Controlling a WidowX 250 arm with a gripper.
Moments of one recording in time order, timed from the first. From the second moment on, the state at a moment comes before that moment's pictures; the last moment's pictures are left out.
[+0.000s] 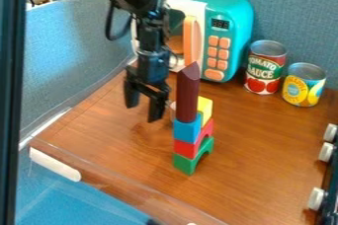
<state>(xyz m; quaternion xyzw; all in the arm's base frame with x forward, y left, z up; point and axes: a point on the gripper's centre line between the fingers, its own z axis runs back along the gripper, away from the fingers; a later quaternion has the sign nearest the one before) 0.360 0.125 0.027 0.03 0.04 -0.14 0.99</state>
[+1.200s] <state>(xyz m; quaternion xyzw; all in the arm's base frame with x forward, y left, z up) 0.381 0.095 0.024 -0.01 0.01 -0.18 0.98</state>
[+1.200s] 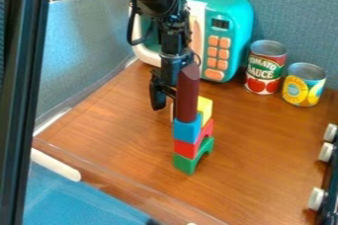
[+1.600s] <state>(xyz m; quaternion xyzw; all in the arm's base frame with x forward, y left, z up) 0.387 0.094 0.018 -0.02 0.01 -0.16 0.99</state>
